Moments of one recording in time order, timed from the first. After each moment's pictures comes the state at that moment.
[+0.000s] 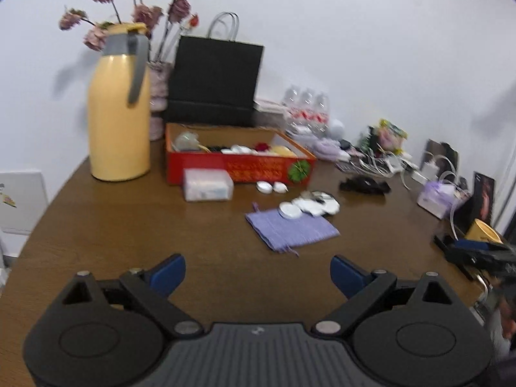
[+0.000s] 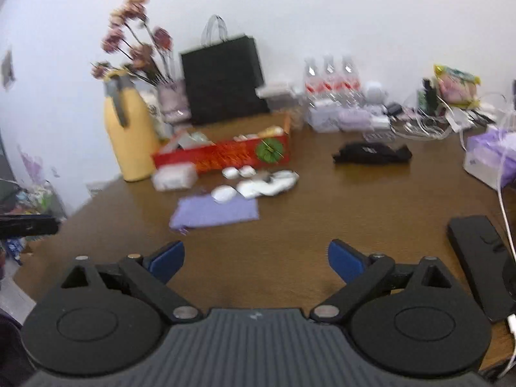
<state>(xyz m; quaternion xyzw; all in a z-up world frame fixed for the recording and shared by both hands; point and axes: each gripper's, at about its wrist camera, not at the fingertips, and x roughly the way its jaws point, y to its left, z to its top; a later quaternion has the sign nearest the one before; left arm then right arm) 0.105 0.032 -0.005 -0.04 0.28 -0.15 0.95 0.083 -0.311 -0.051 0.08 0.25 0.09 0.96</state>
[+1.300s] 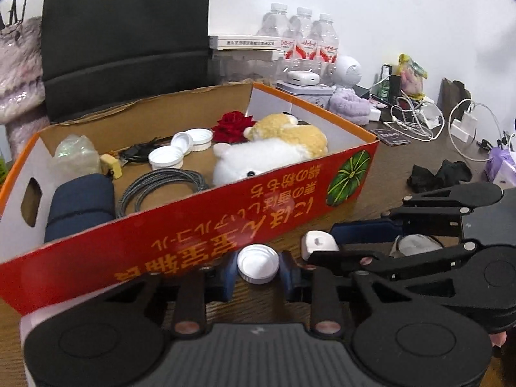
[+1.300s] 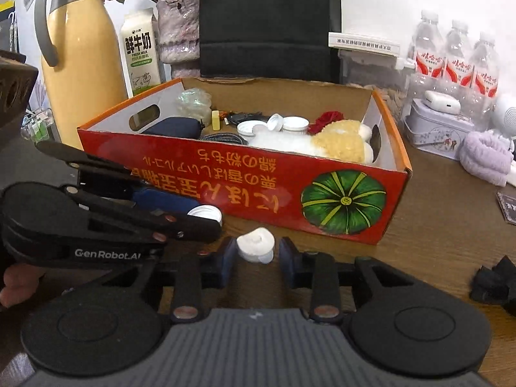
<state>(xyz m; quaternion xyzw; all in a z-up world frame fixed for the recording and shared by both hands) 0.443 -0.074 -0.095 0.06 0.35 -0.22 0.91 0.433 -0.234 -0.134 -0.04 0.33 0.18 0.92</state>
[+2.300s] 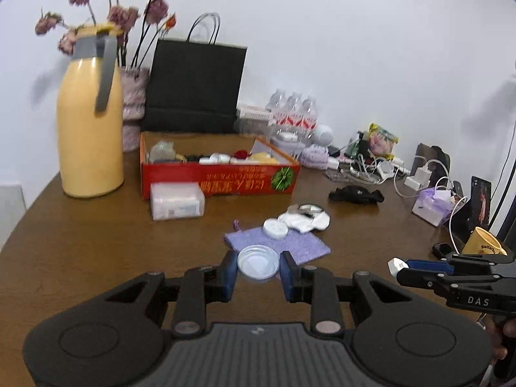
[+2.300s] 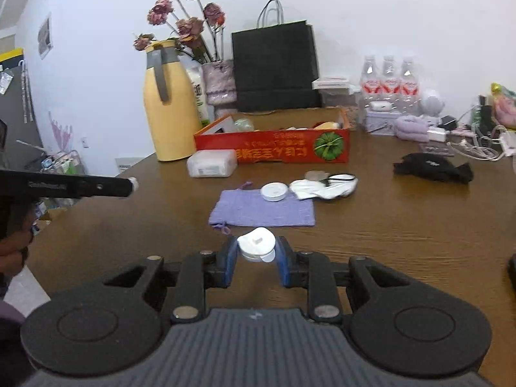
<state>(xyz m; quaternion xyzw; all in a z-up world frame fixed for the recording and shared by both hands) 0.143 0.015 -0.013 -0.04 0.25 -0.18 0.95 0.126 -0.265 -0.067 0.03 0.26 0.16 0.95</state>
